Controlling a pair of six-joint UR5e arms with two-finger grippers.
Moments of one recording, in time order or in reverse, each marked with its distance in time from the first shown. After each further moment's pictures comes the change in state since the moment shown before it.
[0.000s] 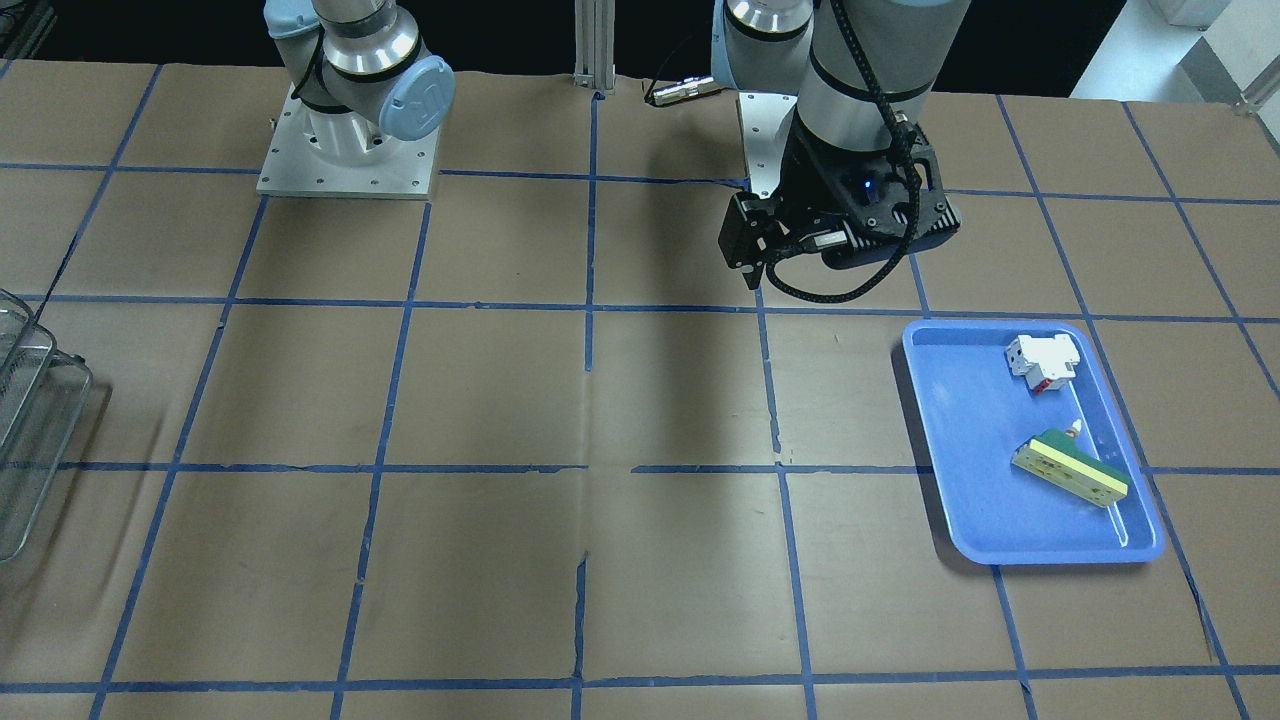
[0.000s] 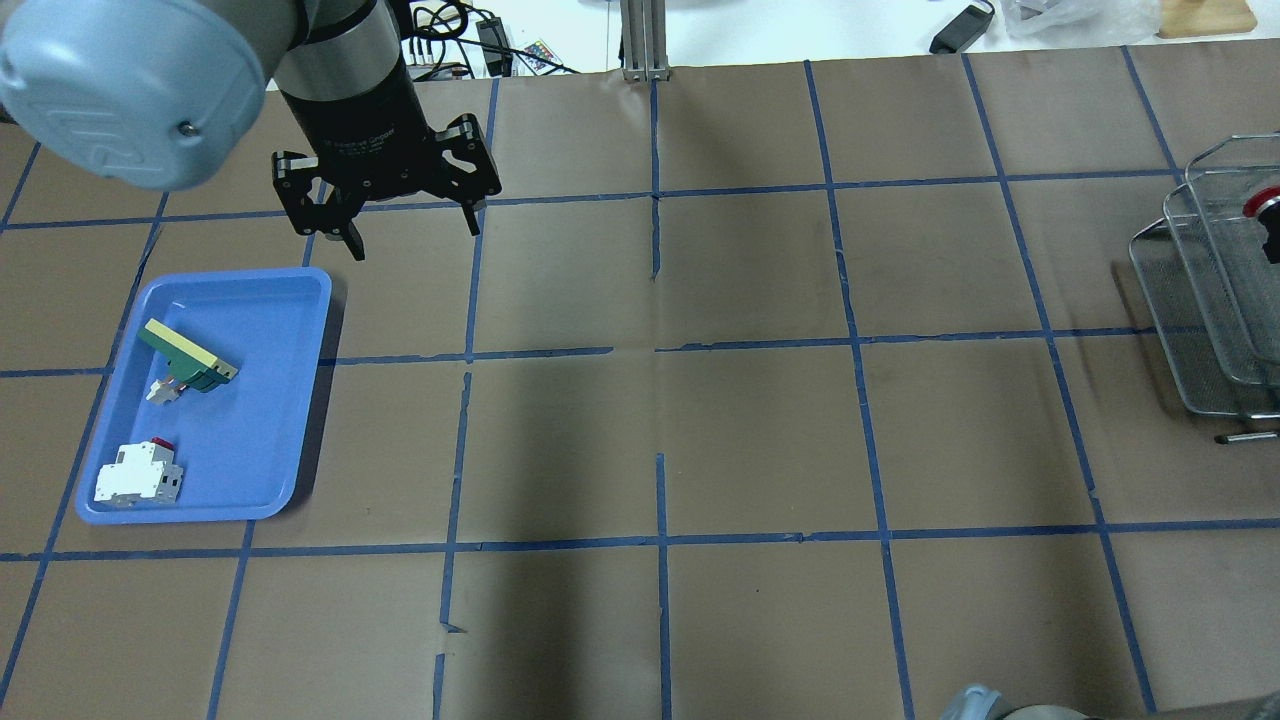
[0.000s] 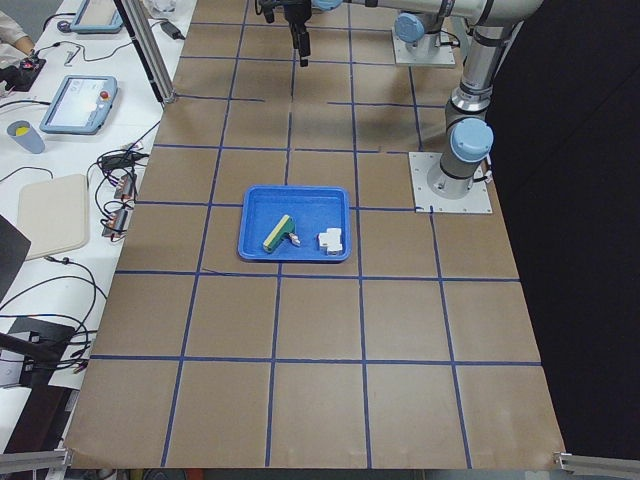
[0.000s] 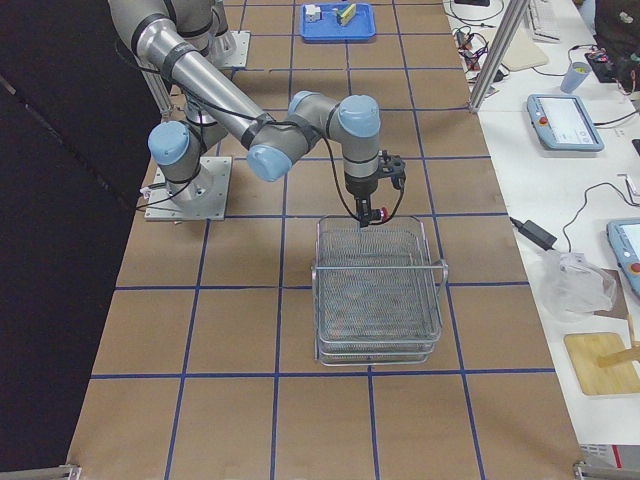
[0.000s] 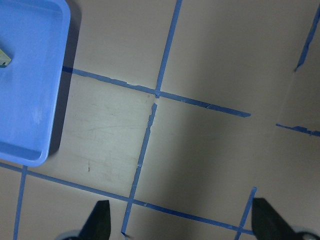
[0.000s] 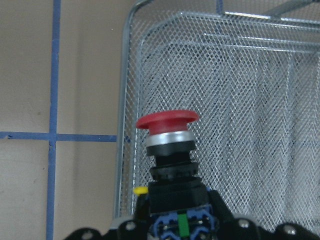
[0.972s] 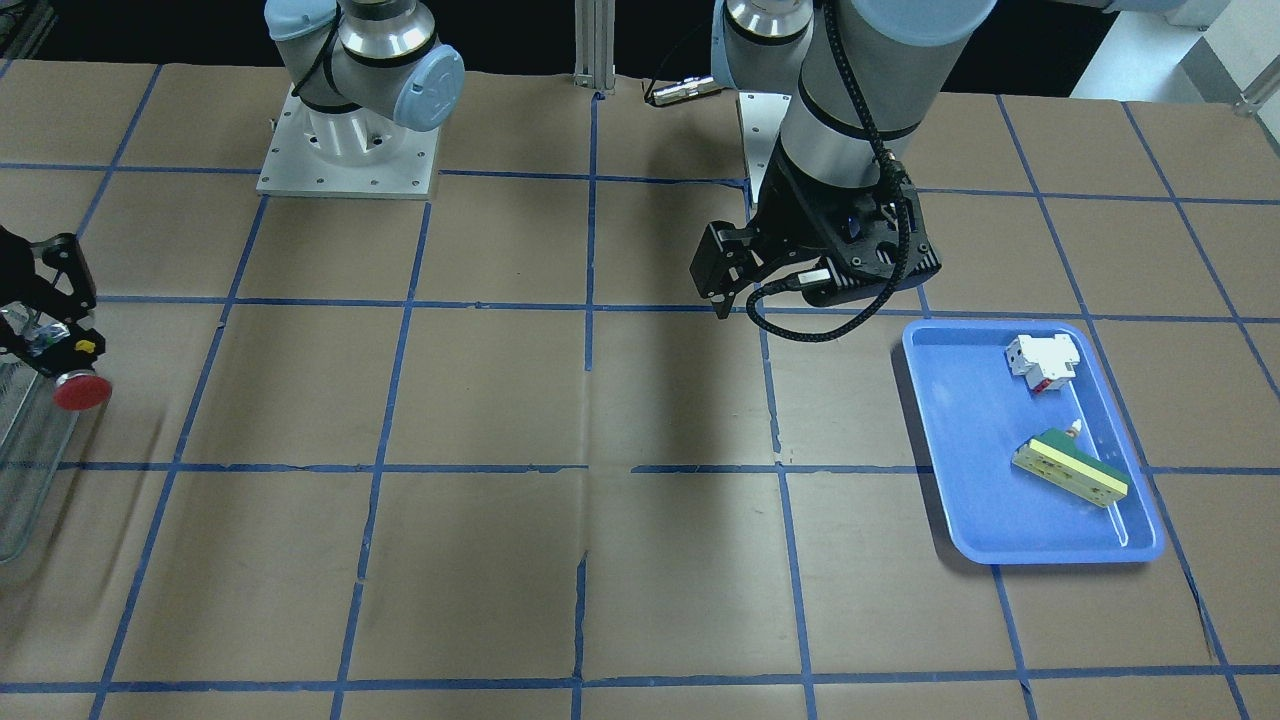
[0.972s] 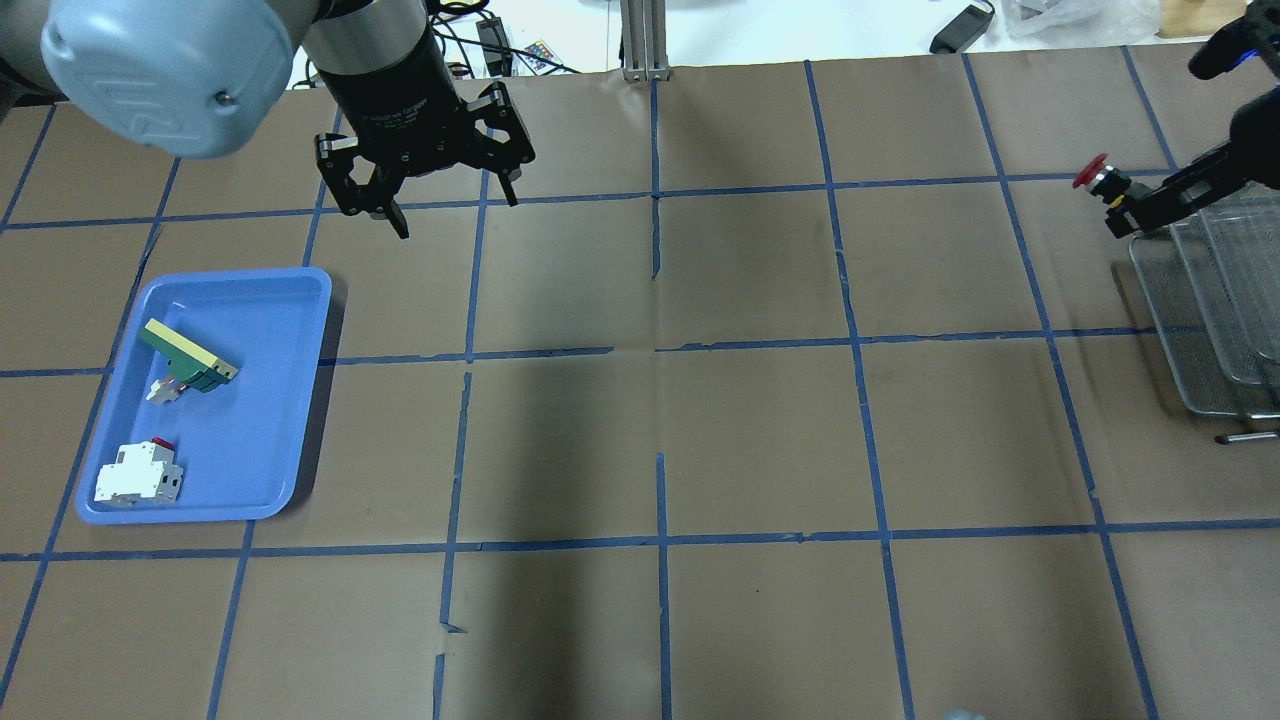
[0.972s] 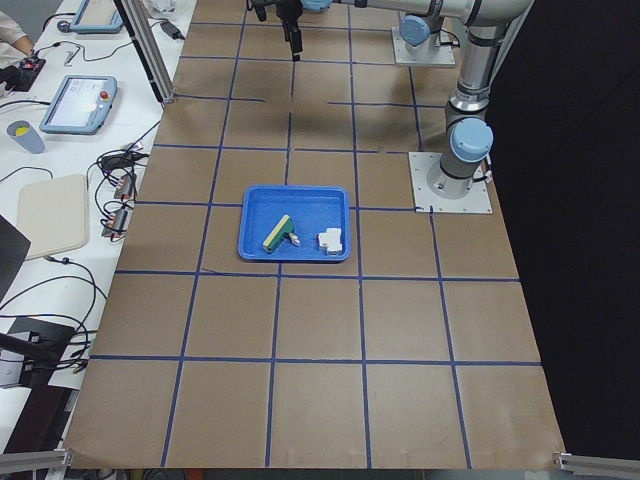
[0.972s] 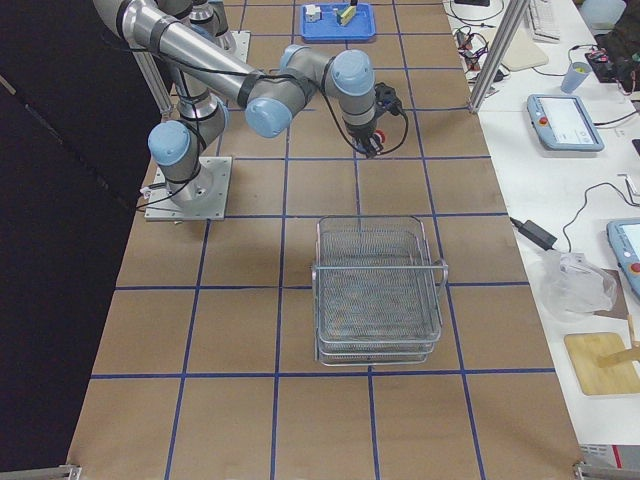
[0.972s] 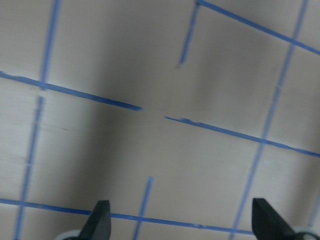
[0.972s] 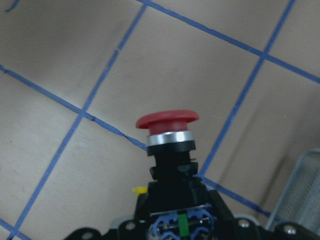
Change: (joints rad) left arm 0.000 -0.064 0.042 0.039 -0.071 -0.017; right arm 0.111 -0.121 0.004 0.219 0.298 -0.282
